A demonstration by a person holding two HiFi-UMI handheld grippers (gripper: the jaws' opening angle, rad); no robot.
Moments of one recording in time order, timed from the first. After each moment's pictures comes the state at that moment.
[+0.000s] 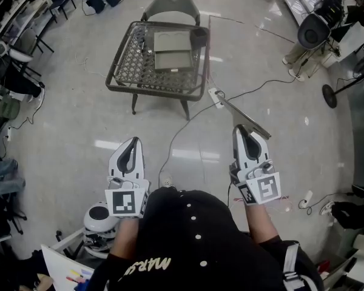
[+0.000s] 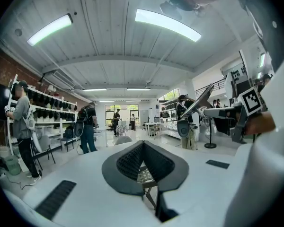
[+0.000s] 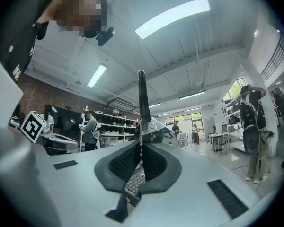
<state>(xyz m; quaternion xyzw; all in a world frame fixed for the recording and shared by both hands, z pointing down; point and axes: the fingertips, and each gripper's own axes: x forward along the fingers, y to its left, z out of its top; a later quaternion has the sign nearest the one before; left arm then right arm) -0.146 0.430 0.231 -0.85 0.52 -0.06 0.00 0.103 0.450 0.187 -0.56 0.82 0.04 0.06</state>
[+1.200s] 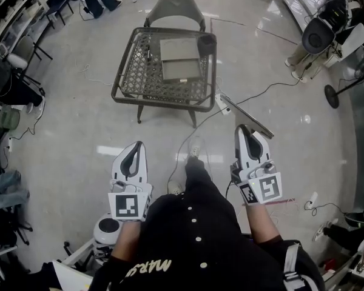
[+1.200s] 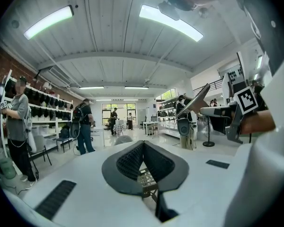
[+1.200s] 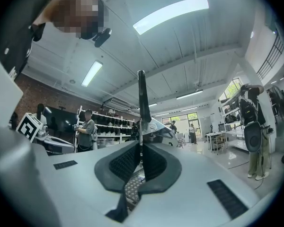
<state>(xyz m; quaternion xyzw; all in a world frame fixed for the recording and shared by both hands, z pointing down) -0.186 0.350 0.243 -0.86 0.50 -0.05 -0.01 0.061 0.367 0.196 -0.58 0.81 0.03 0.07</state>
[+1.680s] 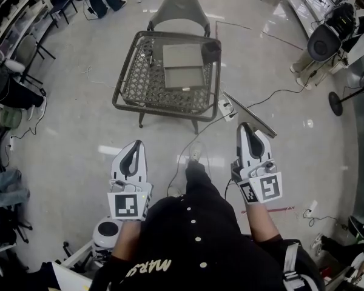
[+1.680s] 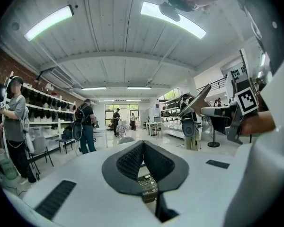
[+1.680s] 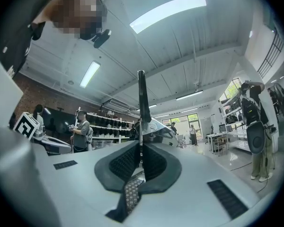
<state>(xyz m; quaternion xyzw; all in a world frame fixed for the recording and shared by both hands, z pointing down) -0.178 0.297 0.242 -0.85 0.52 -0.06 0.01 0.078 0.307 0.193 -0.58 0.81 0.04 0.08</state>
